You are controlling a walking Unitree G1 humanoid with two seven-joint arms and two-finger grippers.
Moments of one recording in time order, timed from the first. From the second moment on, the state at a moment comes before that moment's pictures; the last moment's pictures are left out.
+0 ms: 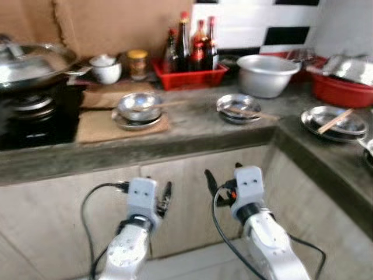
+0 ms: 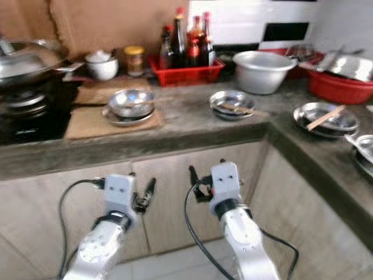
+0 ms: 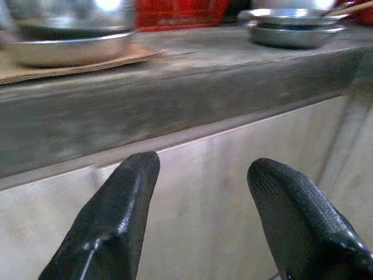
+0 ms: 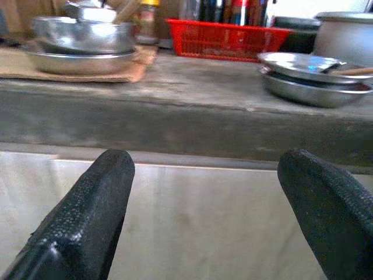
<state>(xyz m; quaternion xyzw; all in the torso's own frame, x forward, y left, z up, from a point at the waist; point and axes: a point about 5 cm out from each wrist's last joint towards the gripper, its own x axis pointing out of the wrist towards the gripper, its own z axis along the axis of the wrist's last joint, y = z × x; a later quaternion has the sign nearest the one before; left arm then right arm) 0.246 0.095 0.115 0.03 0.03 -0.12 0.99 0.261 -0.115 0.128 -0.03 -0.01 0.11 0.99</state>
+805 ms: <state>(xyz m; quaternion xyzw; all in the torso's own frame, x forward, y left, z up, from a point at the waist) 0.244 0.099 0.109 0.04 0.04 -0.12 0.99 0.277 -0.102 0.136 -0.01 -0.03 0.15 0.99</state>
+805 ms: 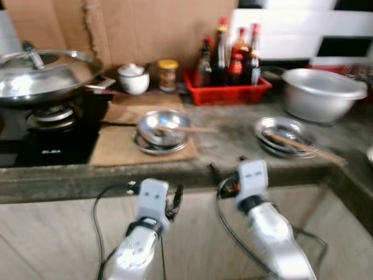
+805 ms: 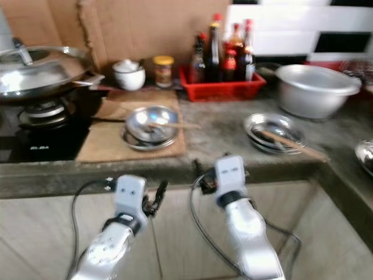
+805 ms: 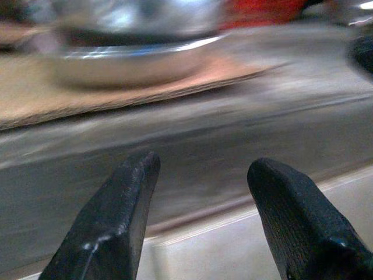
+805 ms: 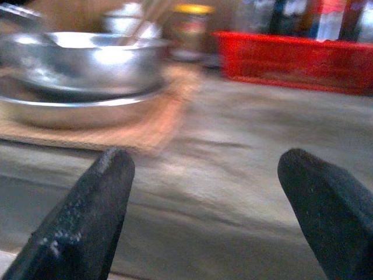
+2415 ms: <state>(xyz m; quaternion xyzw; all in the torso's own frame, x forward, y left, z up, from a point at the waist) 0.225 0.077 0.118 0.03 -0.05 -0.22 0.97 0.316 -0.084 0.190 0.09 -0.12 0.25 0.96</state>
